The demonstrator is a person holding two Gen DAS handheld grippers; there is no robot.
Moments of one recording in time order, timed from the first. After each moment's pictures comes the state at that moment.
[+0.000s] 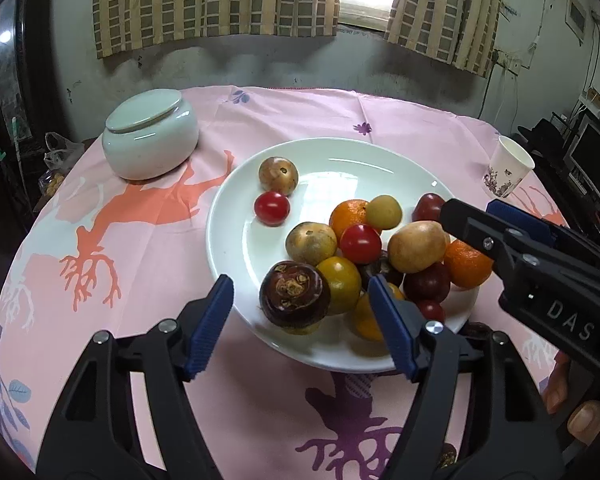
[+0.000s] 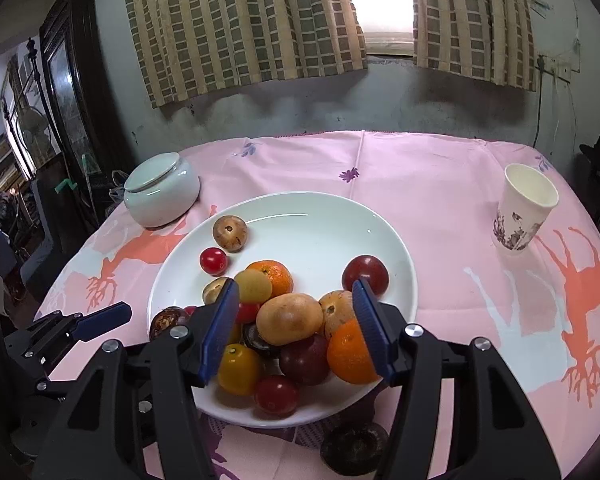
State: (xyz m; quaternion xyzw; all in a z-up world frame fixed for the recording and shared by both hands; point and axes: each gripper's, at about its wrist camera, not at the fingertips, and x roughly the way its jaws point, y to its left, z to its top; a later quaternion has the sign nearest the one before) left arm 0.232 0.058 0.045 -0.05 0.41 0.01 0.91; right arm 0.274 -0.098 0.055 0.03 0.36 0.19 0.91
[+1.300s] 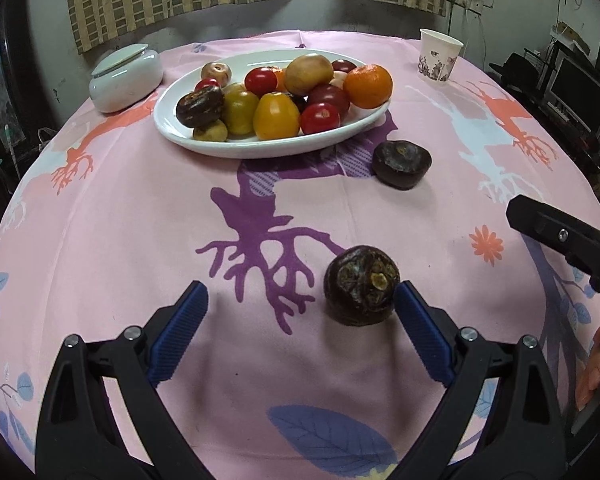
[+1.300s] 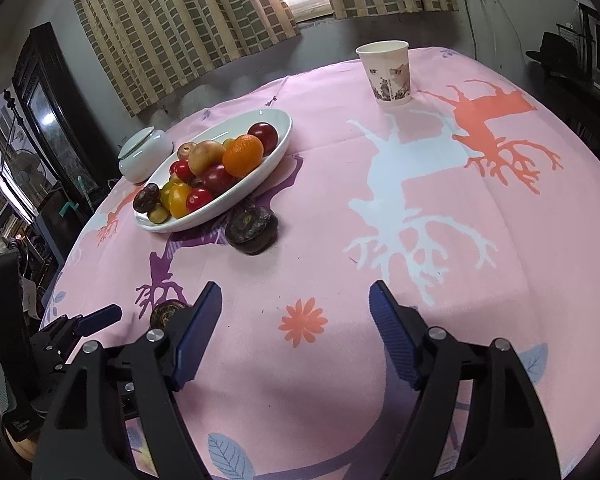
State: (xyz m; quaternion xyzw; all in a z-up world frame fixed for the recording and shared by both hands) left arm 0.113 -0.023 -0.009 0.02 0.44 -0.01 0.90; right arm 0.135 -0.229 0.002 0.12 0.41 0.16 0.89
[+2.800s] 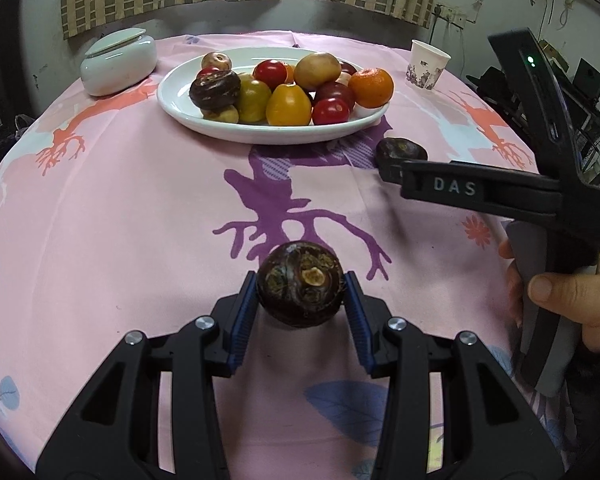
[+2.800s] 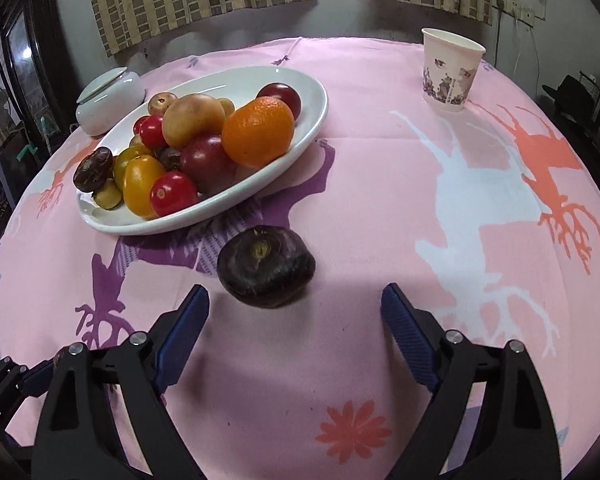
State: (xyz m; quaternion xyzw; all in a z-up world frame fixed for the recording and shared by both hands) left arm 0.102 0.013 -0.014 -0.03 0.44 -0.07 0.89; right arm 0.209 -0.147 -0.024 0.00 0.45 0.11 0.88
